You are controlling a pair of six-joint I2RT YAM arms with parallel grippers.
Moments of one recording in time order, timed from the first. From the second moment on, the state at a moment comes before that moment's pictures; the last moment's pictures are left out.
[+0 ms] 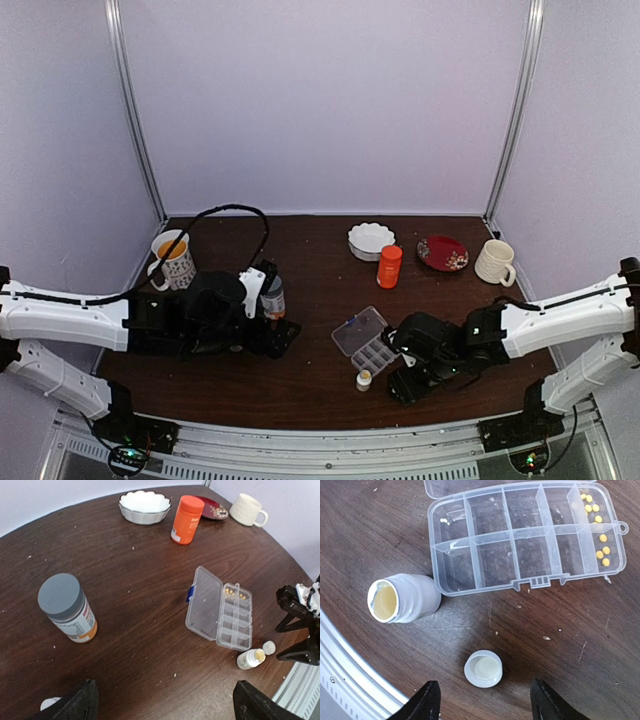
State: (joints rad) left arm -1.16 1.23 0.75 -0.13 -0.34 -0.48; right arm 1.17 1.35 0.70 -0.53 0.09 0.63
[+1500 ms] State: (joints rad) left arm -1.14 1.03 0.76 -0.17 -0.19 -0.30; right arm 1.20 1.20 0.96 -0.58 0.15 0.61
